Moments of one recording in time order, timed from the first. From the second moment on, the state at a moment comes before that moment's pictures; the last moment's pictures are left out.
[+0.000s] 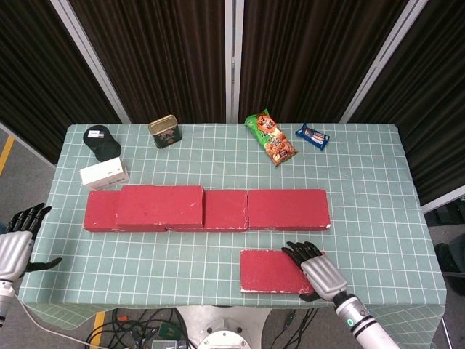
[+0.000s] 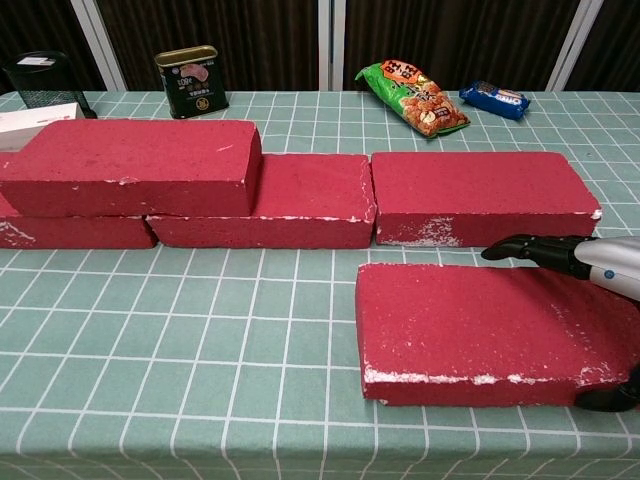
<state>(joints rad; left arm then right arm) -0.19 -1.04 0.06 -1.64 1.36 1.38 -0.11 0.32 -1.27 -0.02 -1.93 -1.41 0.96 -0.38</state>
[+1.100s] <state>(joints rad) -0.16 -1.01 0.03 -1.66 1.40 1.33 -0.15 0.47 -1.14 0.12 -1.96 -1.42 0.98 -0.19</state>
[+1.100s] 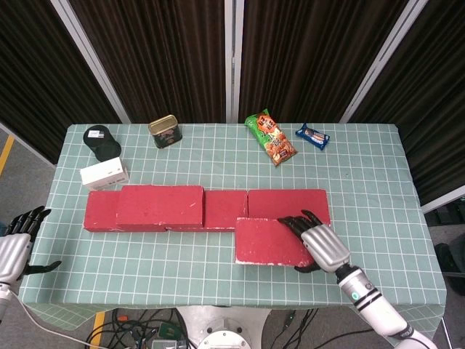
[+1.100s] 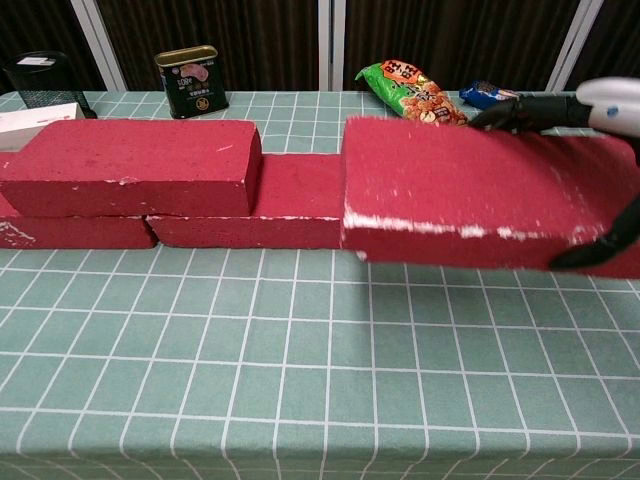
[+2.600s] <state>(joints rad) -0.14 -1.02 0.01 -1.59 1.45 1.31 -0.27 0.96 -1.31 0.20 -1.60 -0.95 0.62 -0.15</state>
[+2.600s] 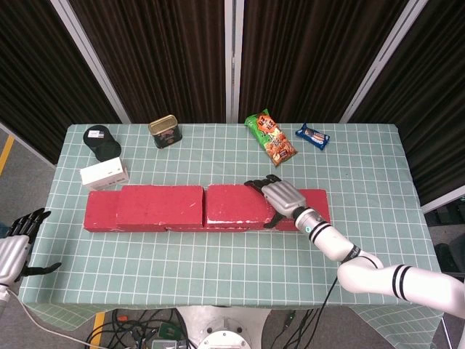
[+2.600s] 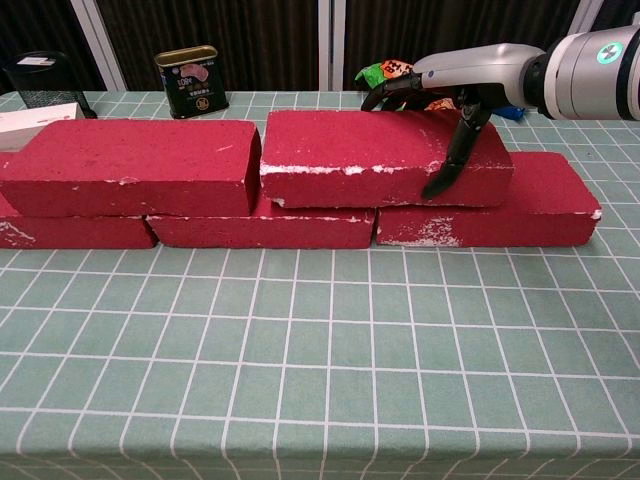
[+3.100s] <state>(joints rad) -0.13 -1.03 0.01 -1.58 1.45 1.30 -0.27 0.98 -1.34 0.19 -1.58 -0.93 0.63 -0.14</state>
